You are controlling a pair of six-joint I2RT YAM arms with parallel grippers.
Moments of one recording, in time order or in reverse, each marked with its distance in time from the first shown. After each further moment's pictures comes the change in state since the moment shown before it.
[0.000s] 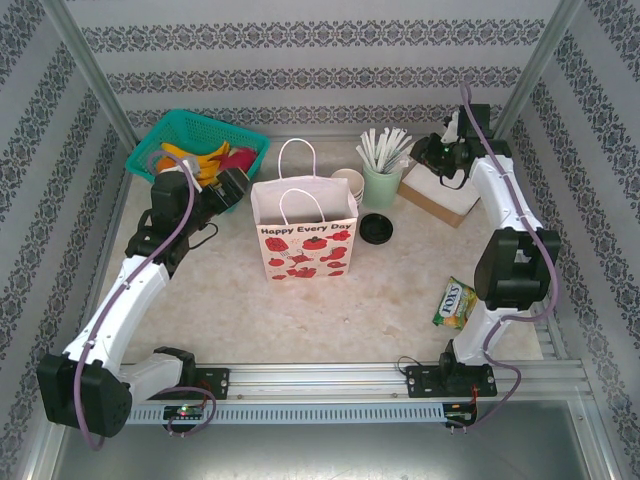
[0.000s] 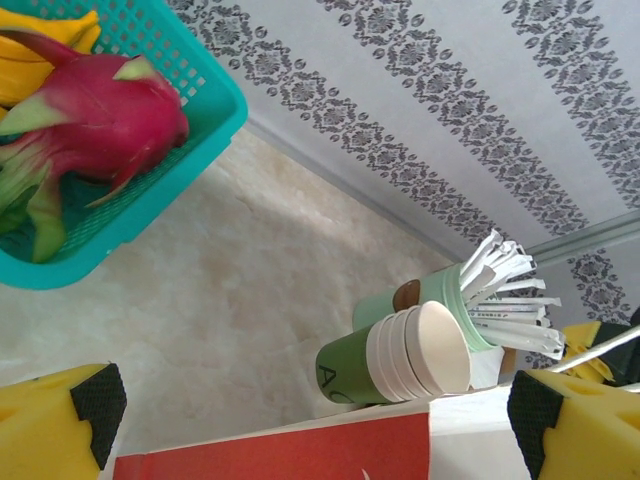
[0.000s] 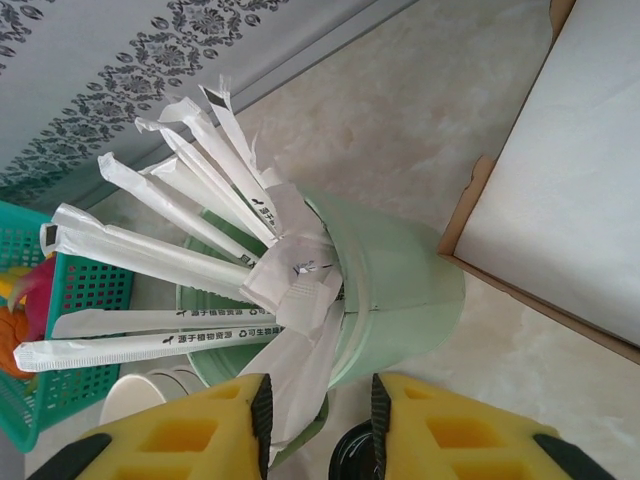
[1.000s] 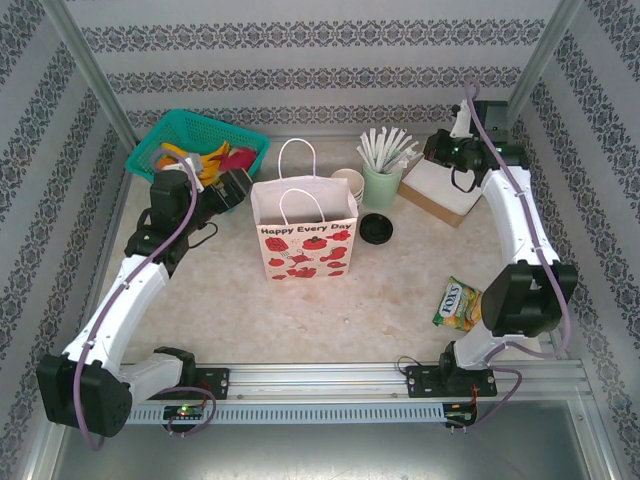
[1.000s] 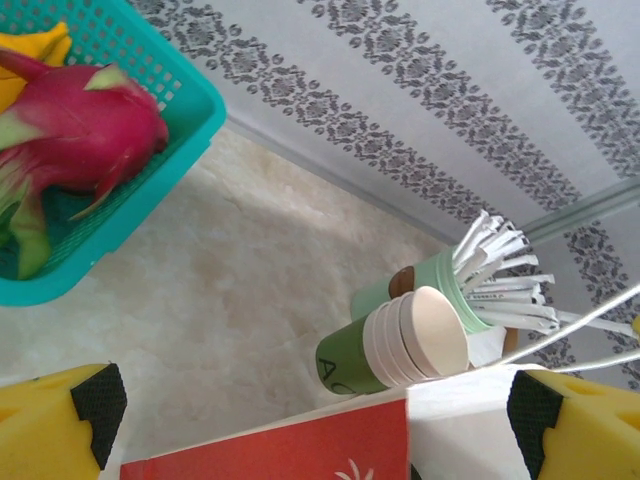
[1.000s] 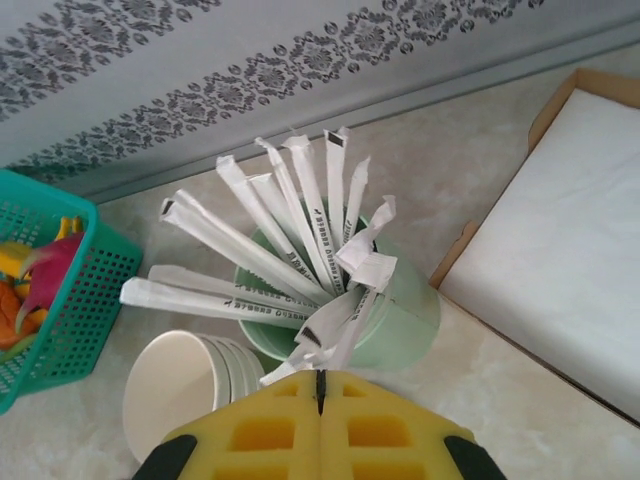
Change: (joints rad) left arm 0.000 0.000 0.018 0.000 0.042 0.077; right arm 0.013 -0.207 -0.044 -0.015 0.064 -0.187
